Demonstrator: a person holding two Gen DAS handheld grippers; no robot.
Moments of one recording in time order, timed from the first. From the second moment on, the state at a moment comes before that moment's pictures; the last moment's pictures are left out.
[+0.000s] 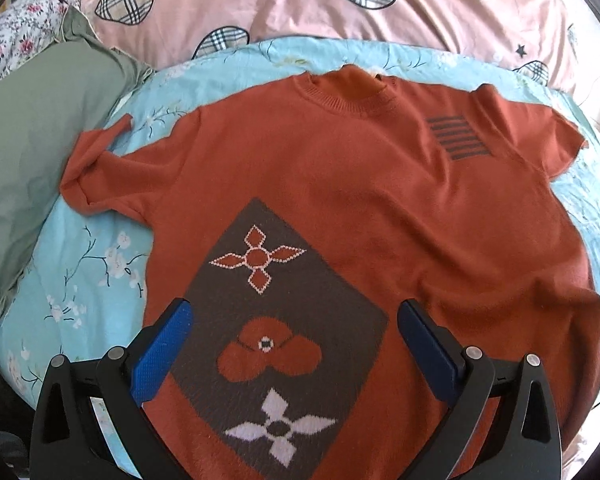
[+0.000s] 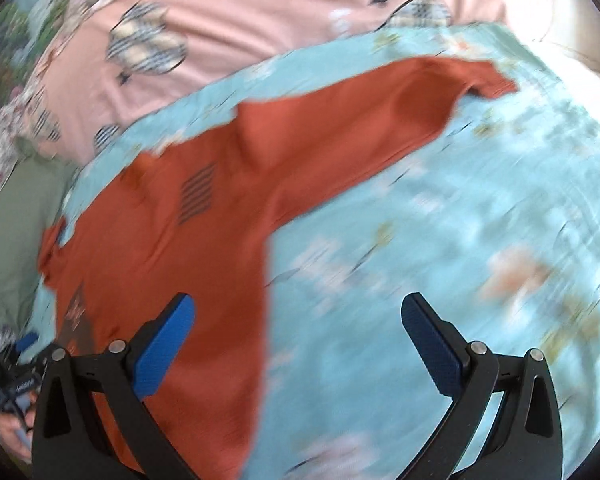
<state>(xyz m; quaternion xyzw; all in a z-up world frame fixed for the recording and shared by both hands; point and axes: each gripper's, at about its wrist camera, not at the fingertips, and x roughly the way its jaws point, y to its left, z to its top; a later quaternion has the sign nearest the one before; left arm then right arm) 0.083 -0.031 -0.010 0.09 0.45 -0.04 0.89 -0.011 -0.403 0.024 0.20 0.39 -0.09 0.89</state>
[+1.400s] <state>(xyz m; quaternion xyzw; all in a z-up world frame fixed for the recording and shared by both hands) 0.116 -0.030 -0.023 0.05 0.48 -0.06 0.87 0.155 -0.350 0.075 0.27 0.30 0.09 0.91</state>
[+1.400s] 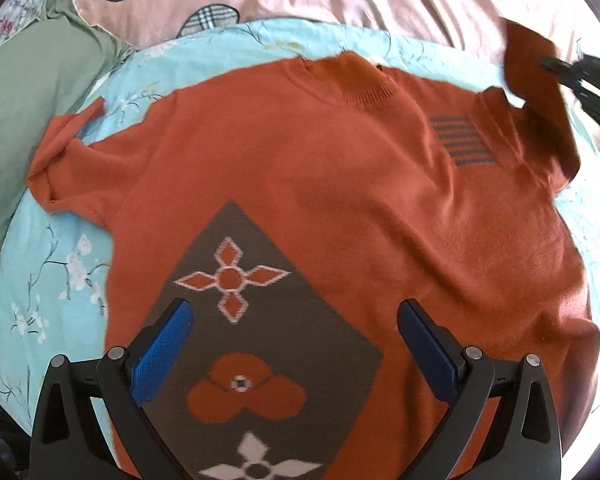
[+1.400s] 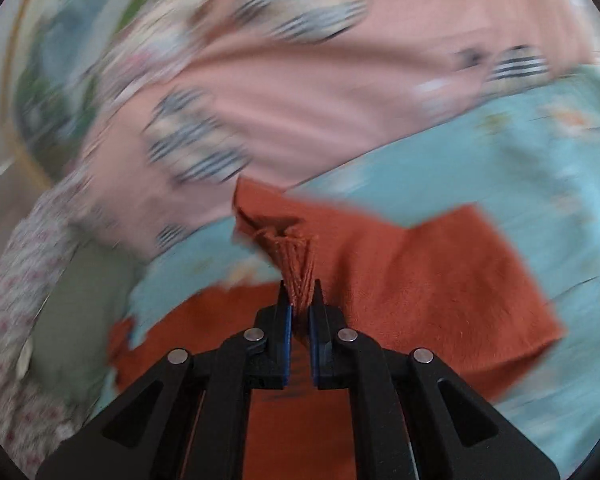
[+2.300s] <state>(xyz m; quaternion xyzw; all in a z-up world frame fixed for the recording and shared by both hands) 0.243 0.016 -0.053 -0.12 0.49 -0.16 0.85 0.157 -0.168 0.018 0.31 0.39 0.21 0.84</state>
